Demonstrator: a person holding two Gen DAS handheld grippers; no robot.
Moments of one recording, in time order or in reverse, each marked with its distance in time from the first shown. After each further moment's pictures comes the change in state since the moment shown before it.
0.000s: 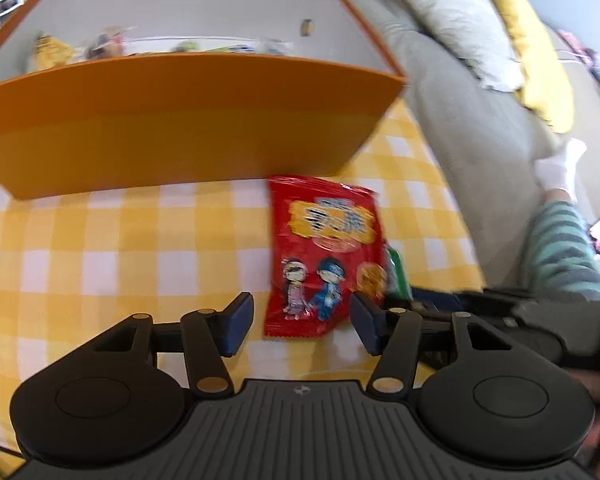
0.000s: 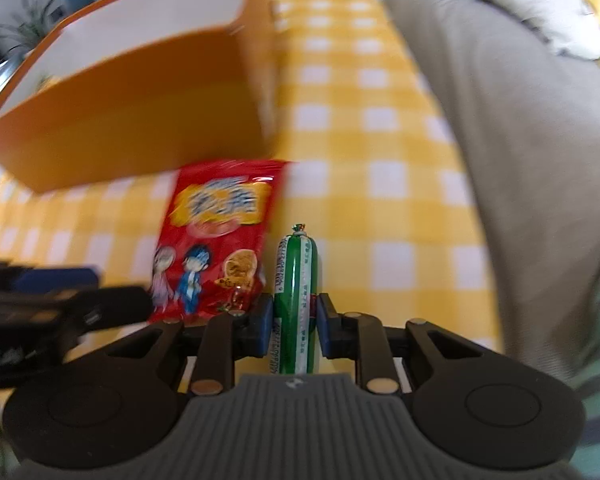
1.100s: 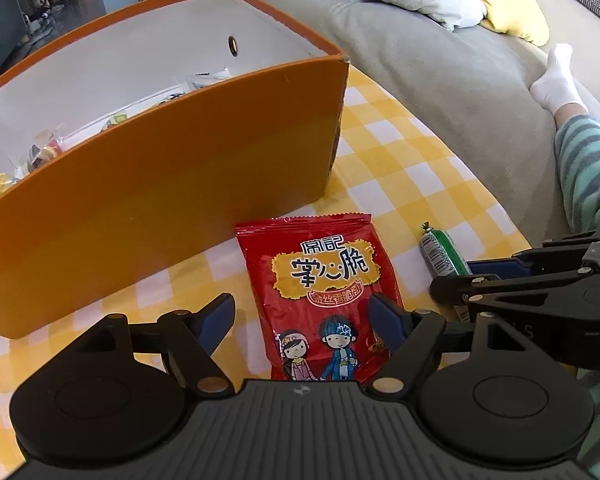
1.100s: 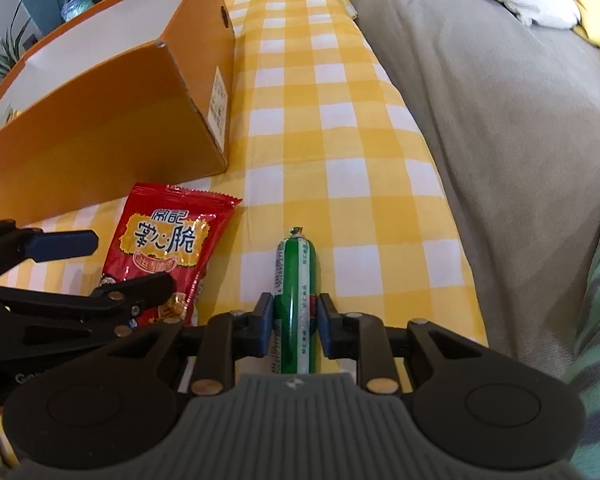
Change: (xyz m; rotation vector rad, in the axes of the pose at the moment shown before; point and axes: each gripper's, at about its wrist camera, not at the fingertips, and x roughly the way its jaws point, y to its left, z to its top) left arm 0.038 -0.037 0.016 0.369 -0.036 0.103; right arm 0.011 -0.025 0.004 0.127 -0.028 -0.036
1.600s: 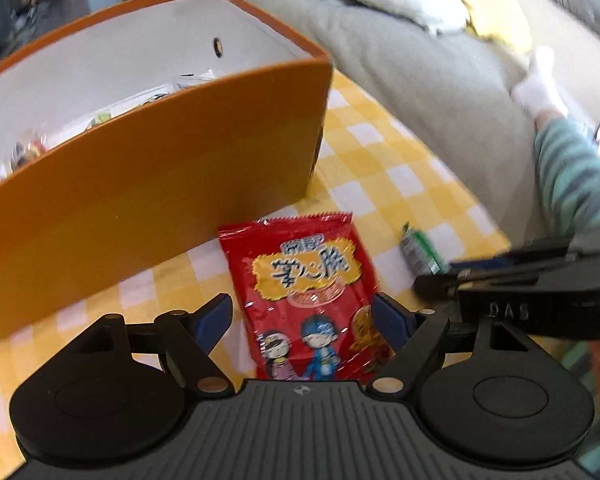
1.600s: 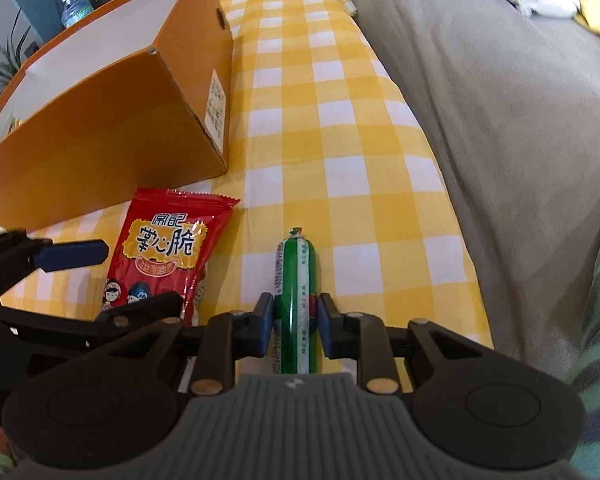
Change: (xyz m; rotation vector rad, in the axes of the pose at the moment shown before) left arm -0.007 0.004 -0.002 -0.033 -0.018 -0.086; right arm 0.001 -0.002 0.002 0.040 0.011 0.032
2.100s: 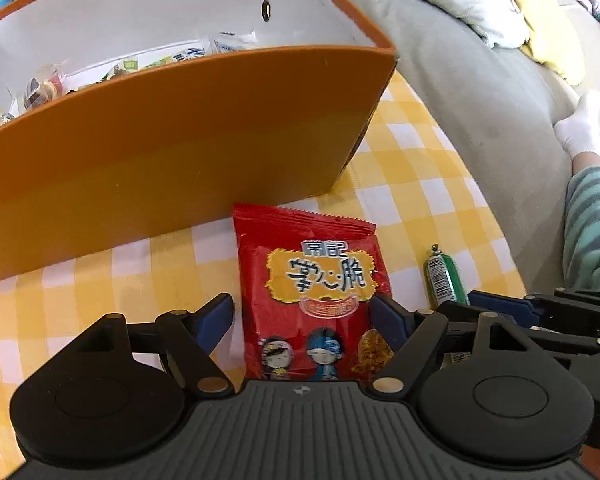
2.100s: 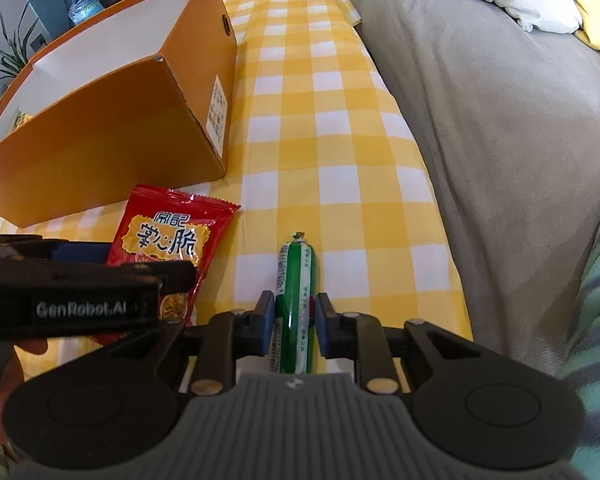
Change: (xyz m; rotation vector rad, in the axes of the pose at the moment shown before) left arm 0.022 0.009 0.013 -0.173 0.101 0.043; right arm -0.007 0.003 -0.003 -0.060 -0.019 -0.020
